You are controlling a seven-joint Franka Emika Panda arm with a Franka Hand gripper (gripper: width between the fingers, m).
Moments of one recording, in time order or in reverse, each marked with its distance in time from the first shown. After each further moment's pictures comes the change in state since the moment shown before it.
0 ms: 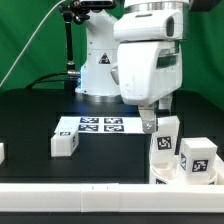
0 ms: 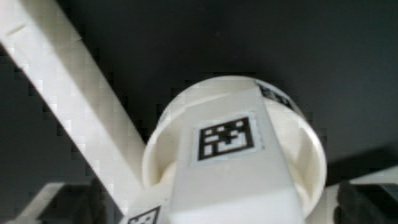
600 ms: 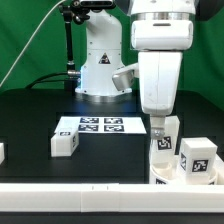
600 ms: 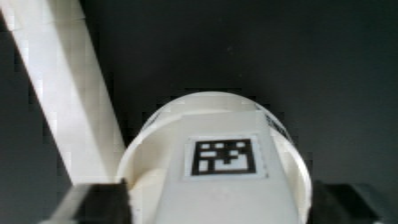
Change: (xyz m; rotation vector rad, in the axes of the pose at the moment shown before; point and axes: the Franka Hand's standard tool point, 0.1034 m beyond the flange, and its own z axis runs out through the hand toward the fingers) arm 0.003 -0.001 0.007 0.002 -0.036 -0.129
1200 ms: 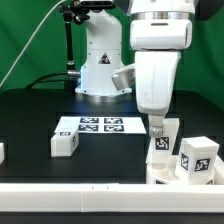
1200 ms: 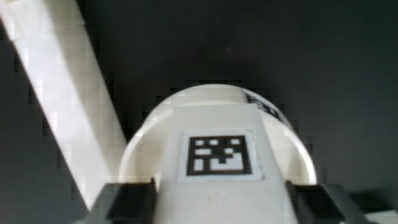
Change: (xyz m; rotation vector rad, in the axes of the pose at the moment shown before) arm -0.001 0.000 0.000 0.000 0.000 0.115
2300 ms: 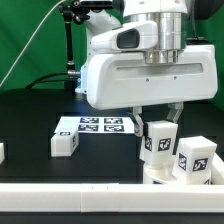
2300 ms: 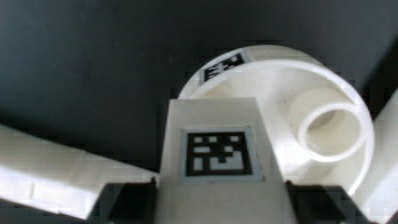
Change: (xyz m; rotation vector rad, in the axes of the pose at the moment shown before) arm -0.003 0.001 0.001 0.016 0.043 0.934
